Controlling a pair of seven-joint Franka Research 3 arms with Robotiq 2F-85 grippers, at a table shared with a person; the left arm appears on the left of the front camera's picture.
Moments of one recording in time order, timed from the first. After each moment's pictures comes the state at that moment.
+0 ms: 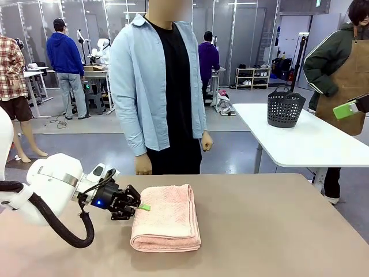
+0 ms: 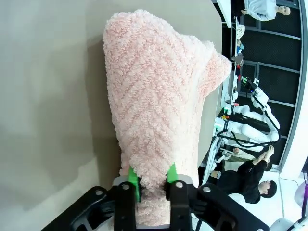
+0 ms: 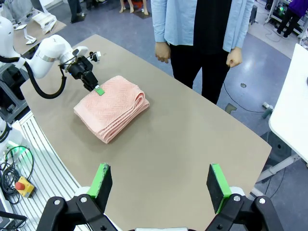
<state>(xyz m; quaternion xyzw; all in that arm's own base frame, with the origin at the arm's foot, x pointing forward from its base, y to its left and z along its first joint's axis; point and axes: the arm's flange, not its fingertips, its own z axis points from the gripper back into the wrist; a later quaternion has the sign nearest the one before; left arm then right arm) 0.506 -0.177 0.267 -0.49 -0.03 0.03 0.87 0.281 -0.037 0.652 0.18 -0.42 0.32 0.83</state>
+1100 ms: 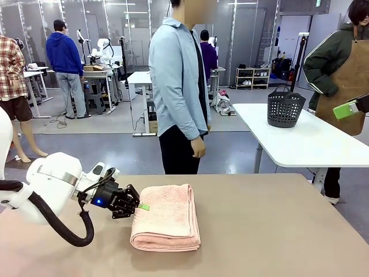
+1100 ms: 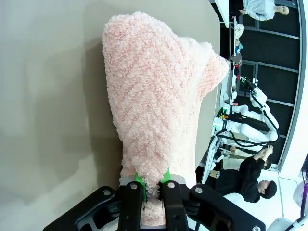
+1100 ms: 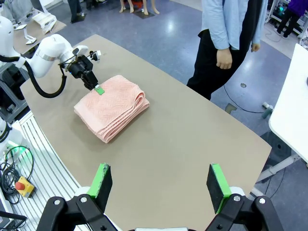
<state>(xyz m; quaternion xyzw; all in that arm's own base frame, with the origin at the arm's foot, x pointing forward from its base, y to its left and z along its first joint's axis) 0.508 -0.176 0.270 -0.50 -0.04 0.03 0.87 0.281 -0.037 0.652 0.18 -0.42 0.32 0.83</state>
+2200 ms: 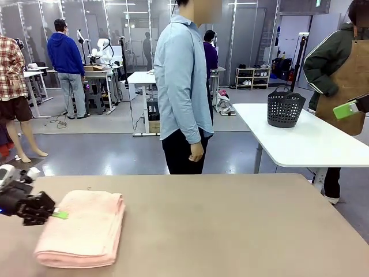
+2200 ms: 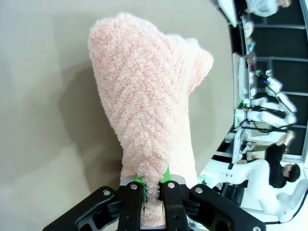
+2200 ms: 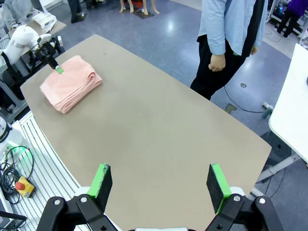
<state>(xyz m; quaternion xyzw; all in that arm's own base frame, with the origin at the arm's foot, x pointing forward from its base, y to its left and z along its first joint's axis) 0.428 0.070 0.309 -0.45 -0.09 -0.01 0.89 0.281 -0.037 0.652 0.18 -0.42 0.32 0.83</state>
